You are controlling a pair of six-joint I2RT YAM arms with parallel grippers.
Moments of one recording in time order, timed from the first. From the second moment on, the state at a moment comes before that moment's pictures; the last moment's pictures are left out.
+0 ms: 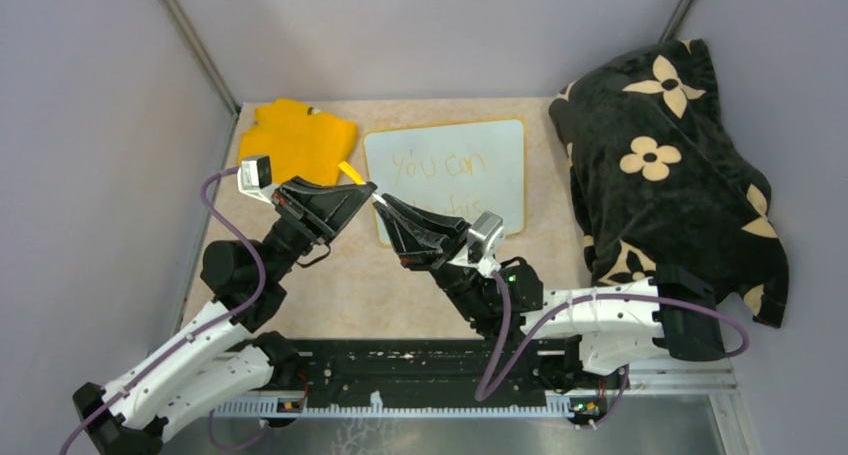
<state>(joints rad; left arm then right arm) -0.75 0.71 0.66 0.71 0.15 -1.12 1.43 1.27 0.82 1.32 0.45 -0.27</state>
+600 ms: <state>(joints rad) -0.75 0.64 0.68 0.51 0.08 -0.98 1.43 1.01 0.81 0.80 0.47 -0.12</state>
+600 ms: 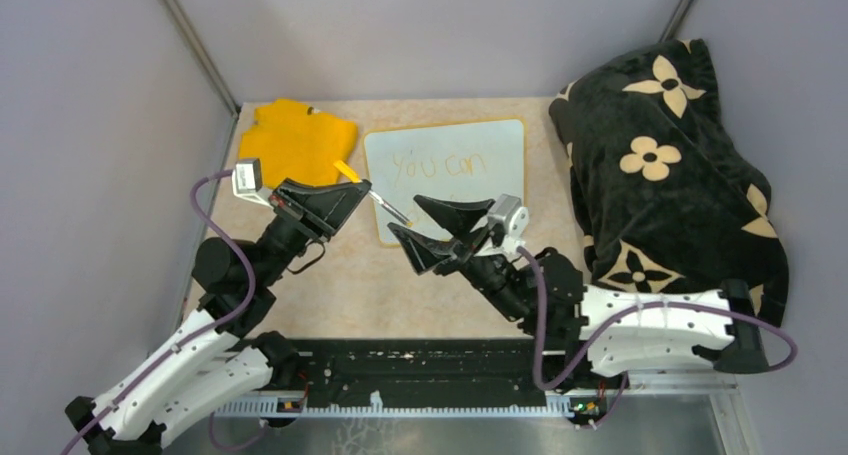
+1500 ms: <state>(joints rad) -0.75 0.73 0.94 -0.02 0.57 -0.48 1.43 0.90 0.96 -0.03 0.34 0.13</state>
